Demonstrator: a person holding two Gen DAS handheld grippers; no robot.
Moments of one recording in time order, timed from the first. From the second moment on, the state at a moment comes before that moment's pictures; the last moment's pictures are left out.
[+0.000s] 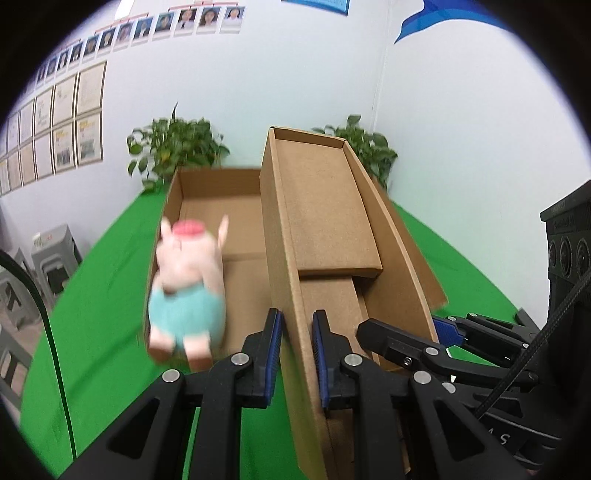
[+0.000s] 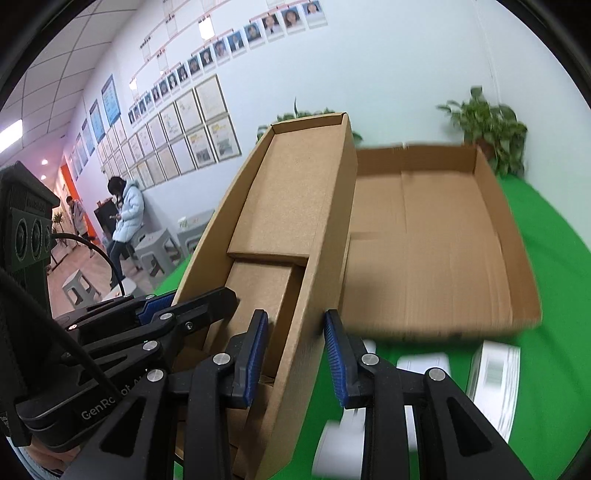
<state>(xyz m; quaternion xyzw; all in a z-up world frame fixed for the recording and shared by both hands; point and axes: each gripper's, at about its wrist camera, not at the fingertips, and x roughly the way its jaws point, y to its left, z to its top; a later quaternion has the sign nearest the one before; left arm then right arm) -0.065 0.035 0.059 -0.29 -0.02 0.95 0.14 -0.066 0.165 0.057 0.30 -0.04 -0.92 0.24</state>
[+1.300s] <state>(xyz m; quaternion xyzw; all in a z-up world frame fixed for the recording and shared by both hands) -0.253 0.031 0.004 -0.44 -0.02 0.89 0.08 -0.326 0.147 -0.020 0.41 -0.11 -0.87 0.24</state>
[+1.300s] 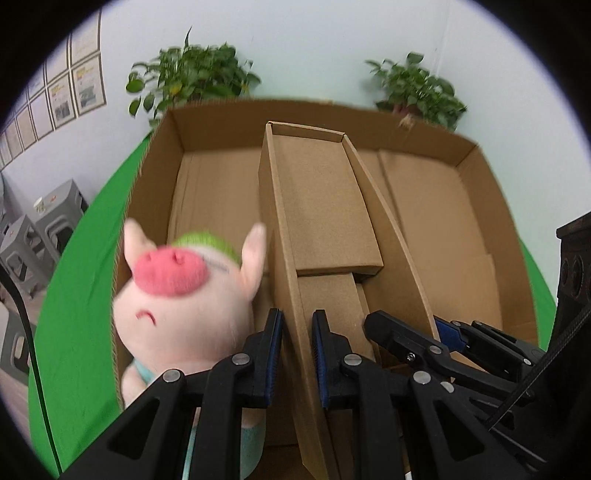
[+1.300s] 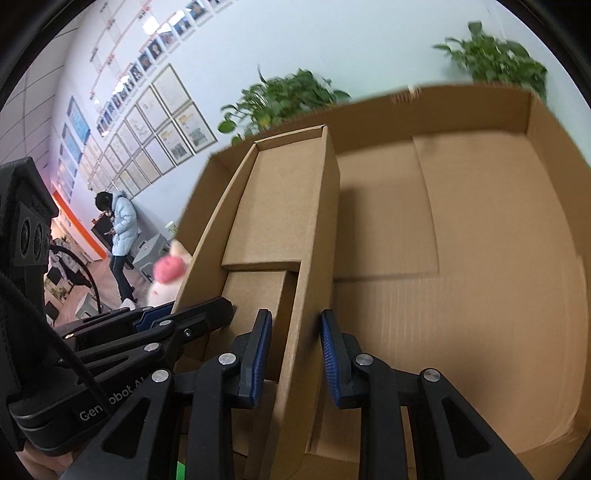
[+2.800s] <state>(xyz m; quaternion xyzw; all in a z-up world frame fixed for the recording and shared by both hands) -0.121 0.019 0.047 -0.23 0.02 0.97 0.01 -0.213 0.208 -0.023 0.35 -0.06 -0.92 0.15</state>
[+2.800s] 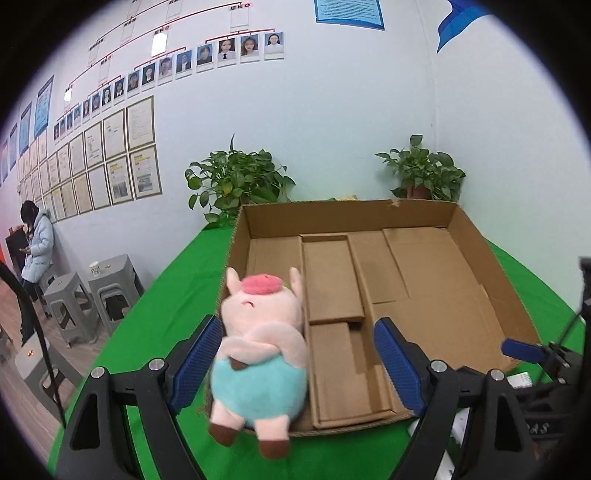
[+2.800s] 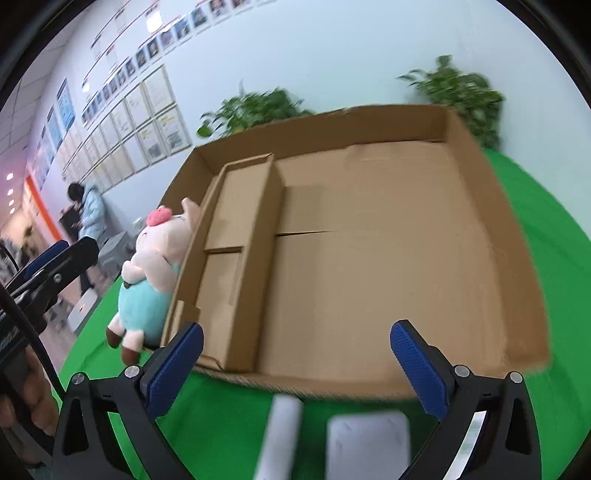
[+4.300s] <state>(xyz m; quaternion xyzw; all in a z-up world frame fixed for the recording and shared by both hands) -0.116 0.034 -0.037 -0.42 -0.13 0.88 0.19 -0.095 0.229 -0.073 0.38 0.00 -0.87 0.33</state>
